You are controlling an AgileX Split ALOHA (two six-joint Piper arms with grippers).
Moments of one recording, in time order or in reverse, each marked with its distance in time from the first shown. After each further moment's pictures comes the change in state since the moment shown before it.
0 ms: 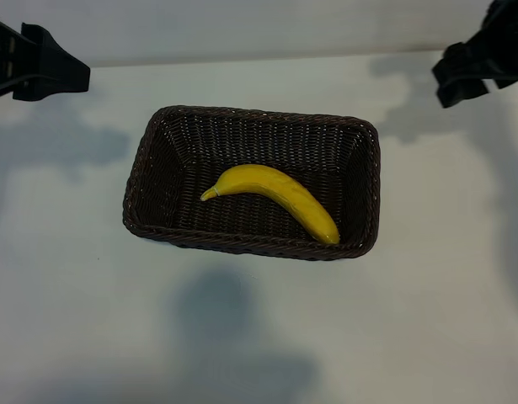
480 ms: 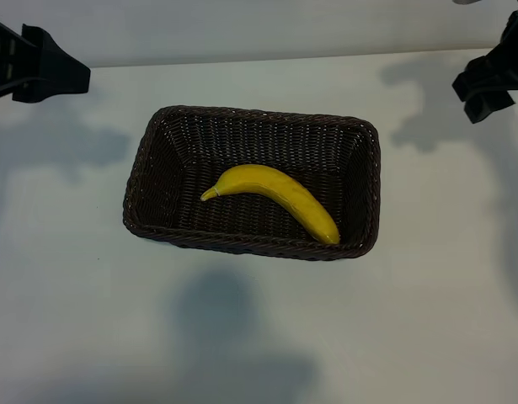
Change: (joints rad) left arm 0.000 0.000 0.000 0.000 0.001 0.023; right arm -0.001 -0.017 0.000 -0.112 0.087 0.045
